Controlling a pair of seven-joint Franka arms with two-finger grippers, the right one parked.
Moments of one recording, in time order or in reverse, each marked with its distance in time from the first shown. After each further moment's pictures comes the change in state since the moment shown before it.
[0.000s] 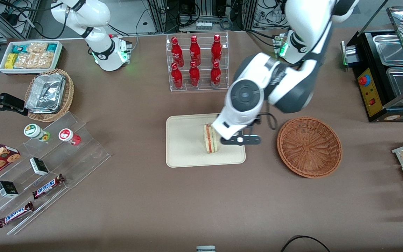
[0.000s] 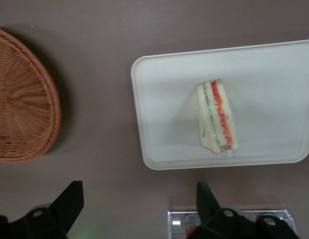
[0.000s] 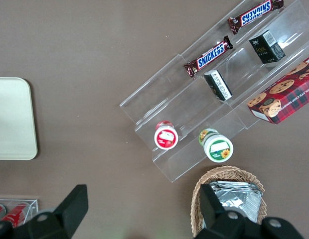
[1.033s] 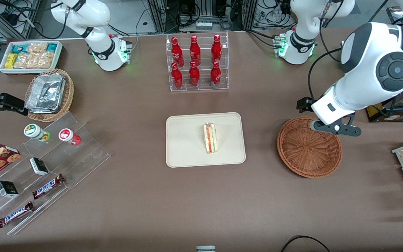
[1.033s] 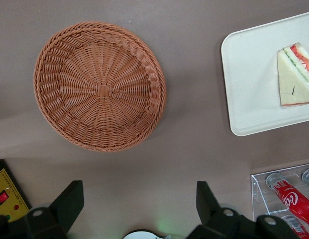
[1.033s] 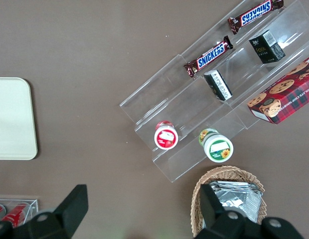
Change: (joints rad) arm 0.330 -0.377 0.007 -0.395 0.009 0.020 0.473
